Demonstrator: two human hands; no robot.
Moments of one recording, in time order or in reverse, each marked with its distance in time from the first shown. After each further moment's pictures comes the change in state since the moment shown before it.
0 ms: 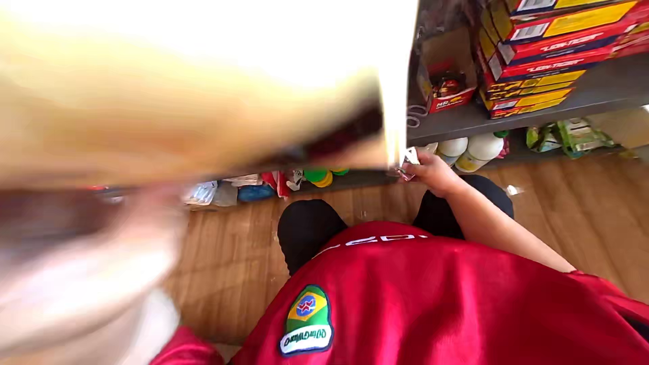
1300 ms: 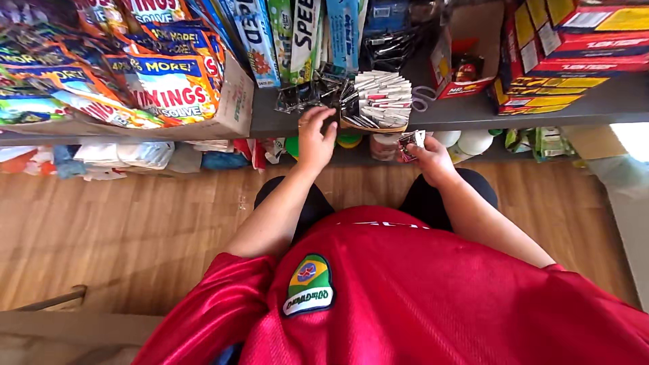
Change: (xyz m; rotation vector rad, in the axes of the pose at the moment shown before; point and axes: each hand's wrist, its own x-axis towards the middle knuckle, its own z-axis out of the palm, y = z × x) left_hand -0.091 0.004 0.311 -0.556 -0.201 -0.862; right_hand 0.010 0.022 -0.004 0.039 0.141 -0.087
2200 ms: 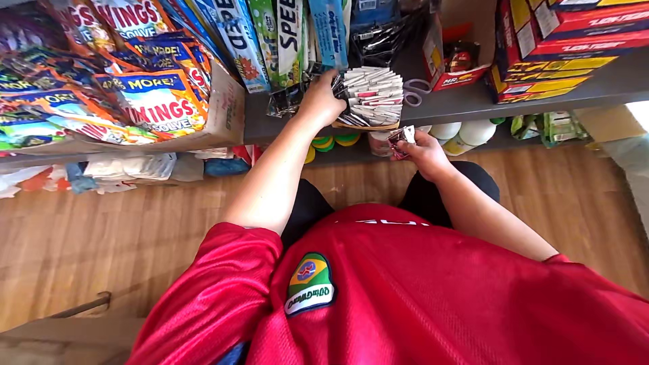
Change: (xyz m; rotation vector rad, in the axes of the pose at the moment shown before) left_hand 0.098 0.056 0.007 0.367 -0.464 -0.333; right_hand 0.012 -0.001 0.006 0.035 -0.042 0.008
